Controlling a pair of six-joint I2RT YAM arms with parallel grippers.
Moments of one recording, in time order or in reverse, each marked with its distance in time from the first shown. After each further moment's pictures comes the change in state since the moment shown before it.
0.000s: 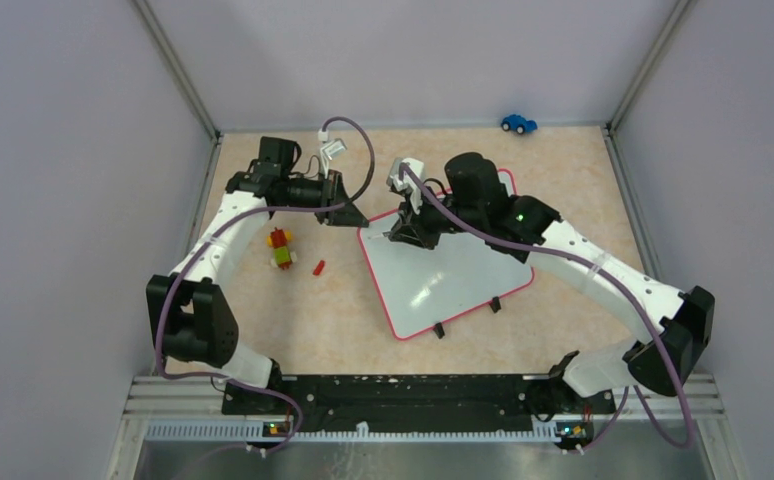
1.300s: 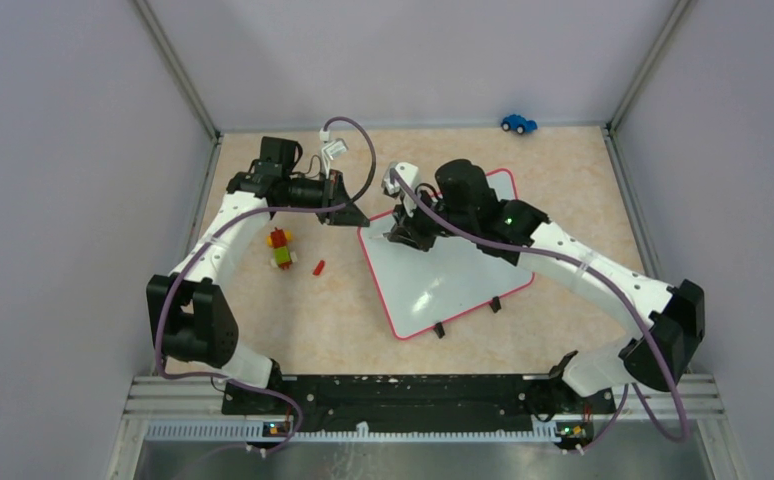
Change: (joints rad) left arm -0.011 0.000 -0.003 0.015 -0.003 0.001; right arm 0.021 0.023 -0.035 0.037 0.098 0.024
